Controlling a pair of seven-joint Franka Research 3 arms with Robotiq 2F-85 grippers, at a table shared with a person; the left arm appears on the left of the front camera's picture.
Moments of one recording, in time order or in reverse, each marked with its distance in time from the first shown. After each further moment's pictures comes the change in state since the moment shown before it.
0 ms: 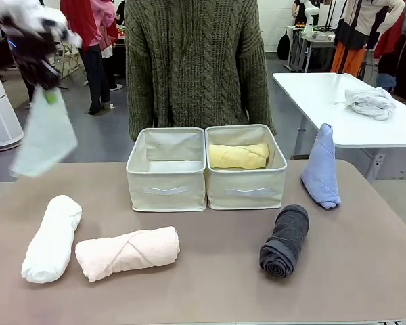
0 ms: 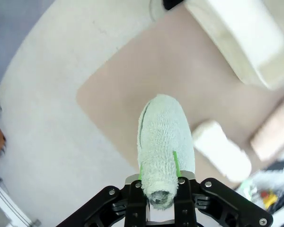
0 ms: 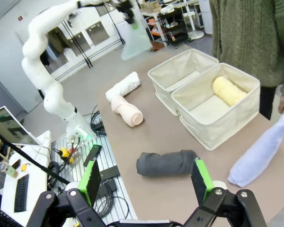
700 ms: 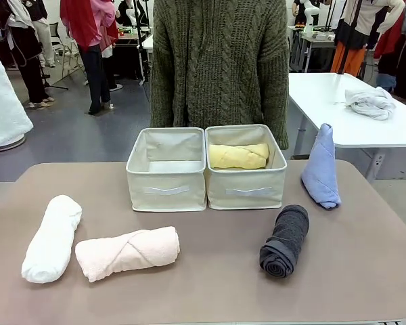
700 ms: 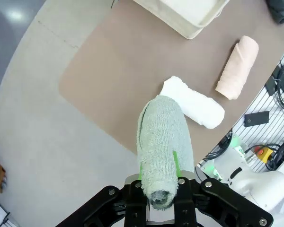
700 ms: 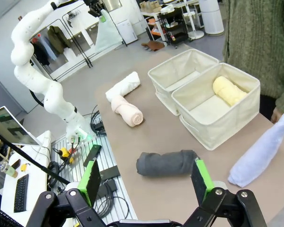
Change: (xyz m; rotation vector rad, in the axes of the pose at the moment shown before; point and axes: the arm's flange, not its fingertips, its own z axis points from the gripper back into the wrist) left arm -0.101 -0.009 0.096 -0.133 -0.045 -0.180; right arm 0.000 0.000 0.000 0.000 0.000 0.000
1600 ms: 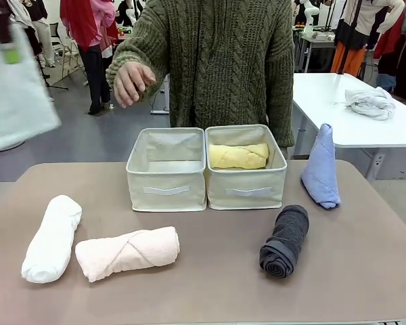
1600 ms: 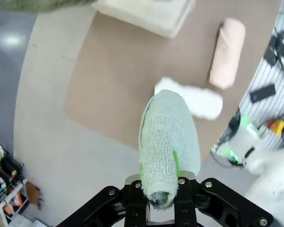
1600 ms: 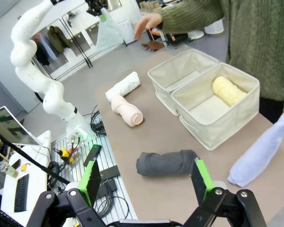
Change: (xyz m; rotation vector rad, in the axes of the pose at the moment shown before) left arm 0.039 -0.049 0.012 0.034 0.083 -0.253; right arm 0.000 0.000 0.000 -0.001 0.000 -0.001
